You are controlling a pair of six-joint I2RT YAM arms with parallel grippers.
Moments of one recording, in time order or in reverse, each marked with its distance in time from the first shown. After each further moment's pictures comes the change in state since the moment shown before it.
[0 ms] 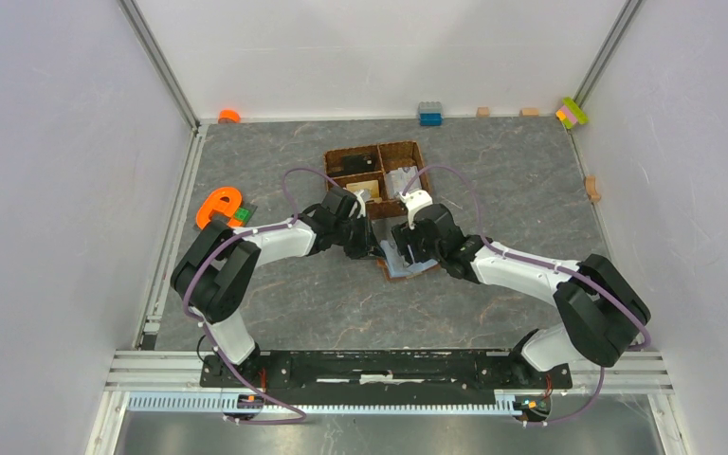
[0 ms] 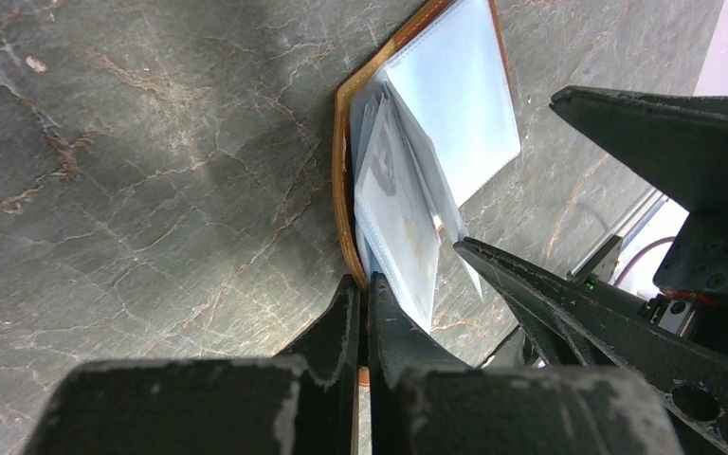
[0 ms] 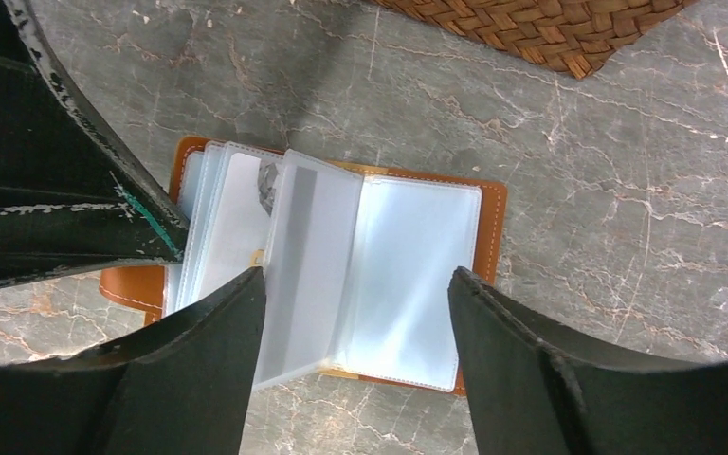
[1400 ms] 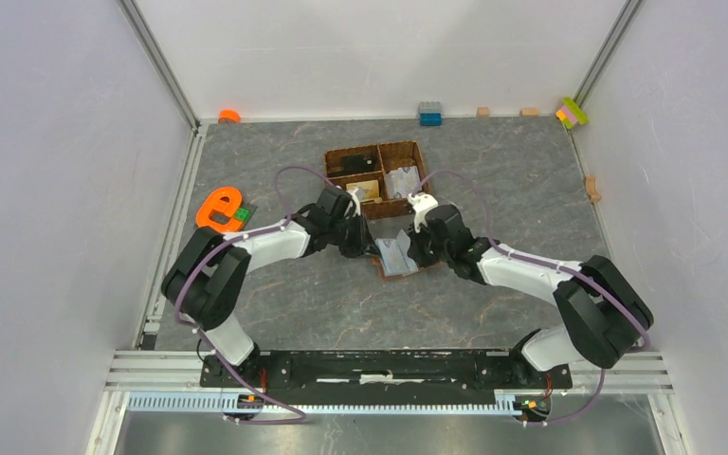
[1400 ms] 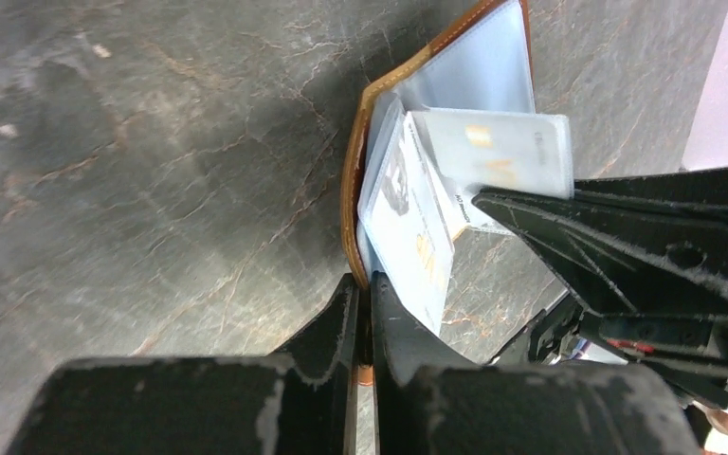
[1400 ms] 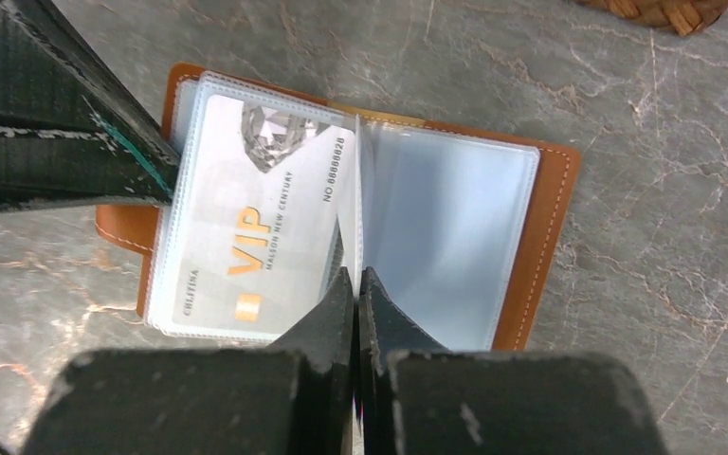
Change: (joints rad) left arm 0.012 -0.035 -0.010 -0.029 -0.038 0.010; right arm -0.051 0.003 -0.050 0.024 -0.179 0.032
